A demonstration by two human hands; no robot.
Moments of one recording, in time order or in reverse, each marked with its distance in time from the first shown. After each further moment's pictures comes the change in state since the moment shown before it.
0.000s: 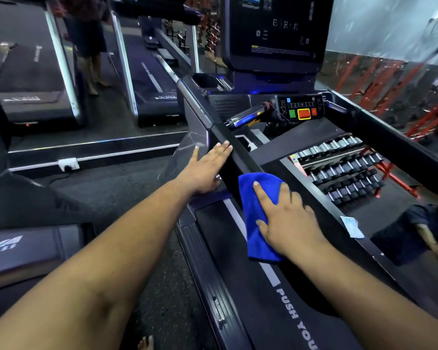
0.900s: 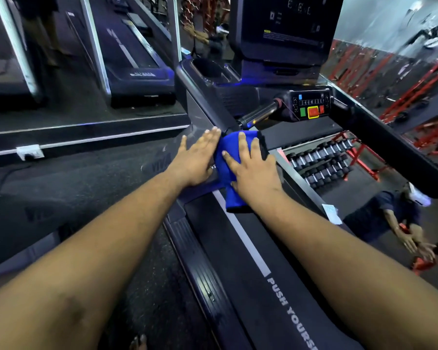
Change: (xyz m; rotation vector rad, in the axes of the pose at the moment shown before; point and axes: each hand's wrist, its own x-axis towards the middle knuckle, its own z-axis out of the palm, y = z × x) left_hand 0.034 -0.095 -0.005 -0.133 0.022 -0.028; right_hand 0.173 -0.096 -0.002 -0.357 0.020 -0.055
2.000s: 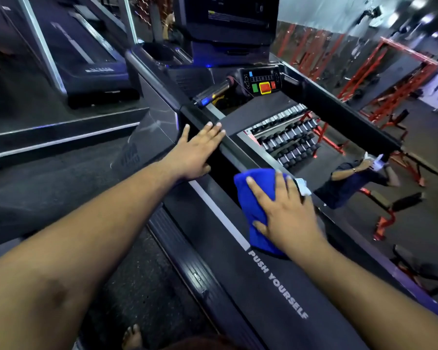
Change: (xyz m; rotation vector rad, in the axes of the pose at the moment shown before) left_hand -0.018 0.089 0.014 0.138 -0.039 0.314; right_hand -0.218 0.065 0.033 0.254 -0.075 0.202
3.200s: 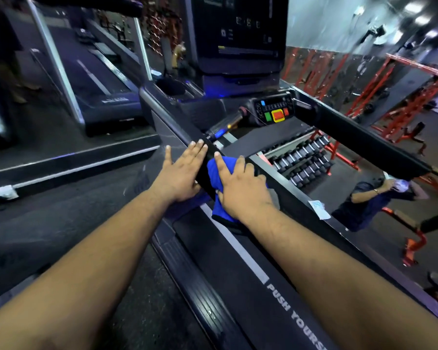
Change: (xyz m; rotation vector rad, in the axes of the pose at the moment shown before) left_hand 0.008 -0.068 -0.006 0.032 0.058 -0.202; right_hand 0.174 -0.086 -0.021 0.076 0.079 -0.034
